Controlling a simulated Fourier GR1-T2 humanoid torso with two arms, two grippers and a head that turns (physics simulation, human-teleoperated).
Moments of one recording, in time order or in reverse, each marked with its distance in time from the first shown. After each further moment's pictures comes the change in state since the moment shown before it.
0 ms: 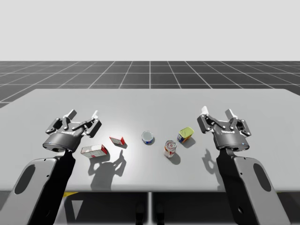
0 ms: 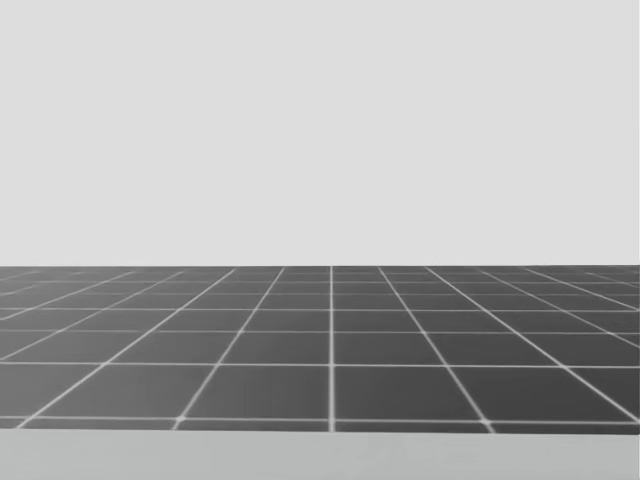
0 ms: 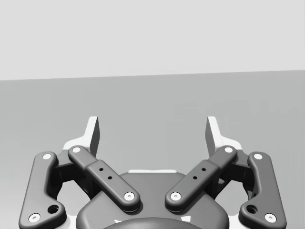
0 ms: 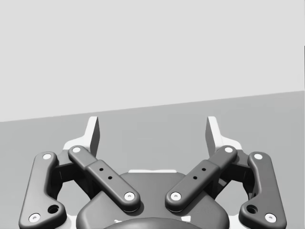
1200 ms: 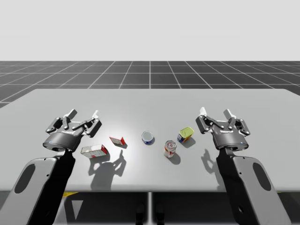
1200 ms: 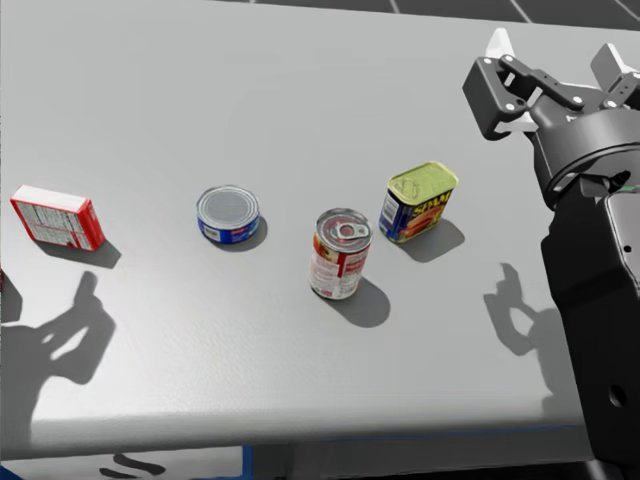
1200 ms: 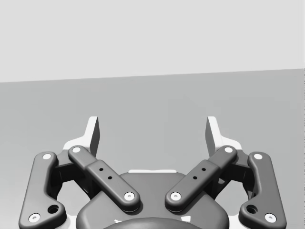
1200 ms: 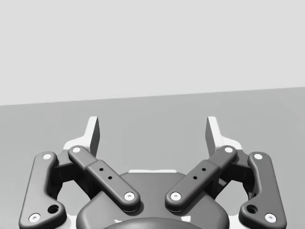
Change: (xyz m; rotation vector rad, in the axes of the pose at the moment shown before) left arm 0.001 0.000 -0.001 -0.010 0.000 -0.007; right arm 0.000 0.001 -0.001 0.015 0.040 0.039
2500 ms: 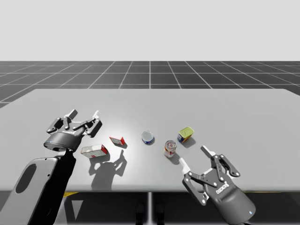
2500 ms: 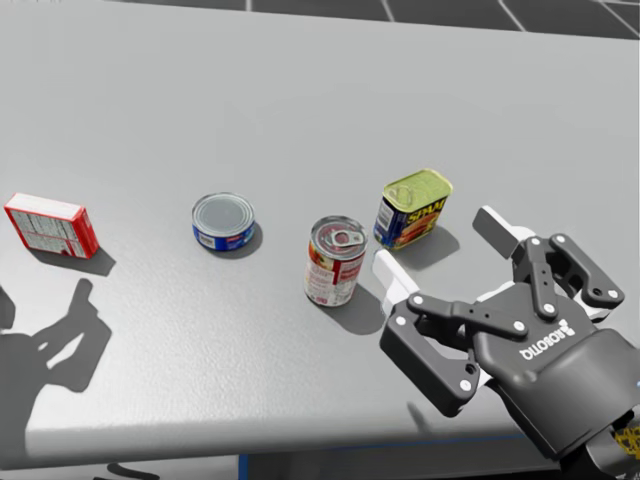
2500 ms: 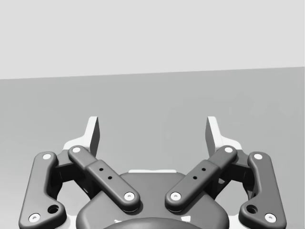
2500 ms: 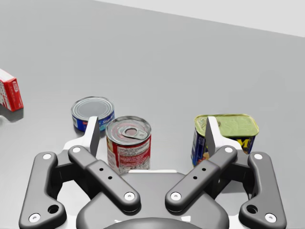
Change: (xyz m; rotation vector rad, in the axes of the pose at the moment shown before) left arm -0.001 -0.002 0.000 0.004 0.009 0.002; right arm -0.027 0.025 0.136 0.519 0.154 0.029
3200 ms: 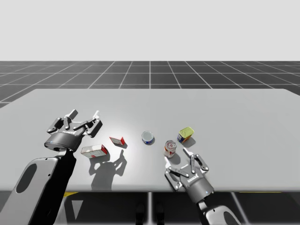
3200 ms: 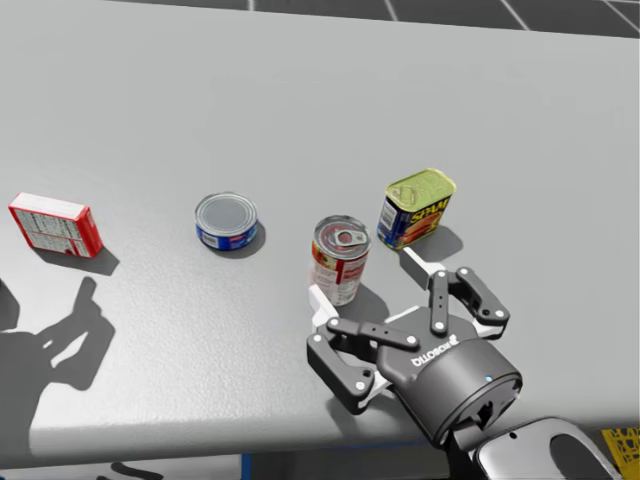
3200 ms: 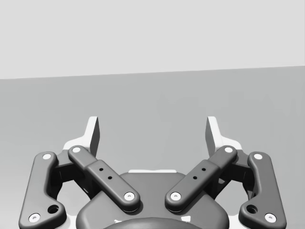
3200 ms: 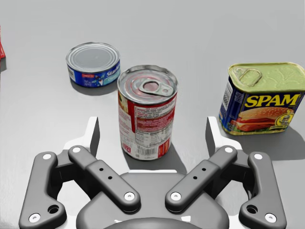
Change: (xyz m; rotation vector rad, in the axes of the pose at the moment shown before) left arm -0.001 0.000 0.000 -0.001 0.001 -0.002; right arm -0.058 0.028 -0.043 -0.030 0.149 0.012
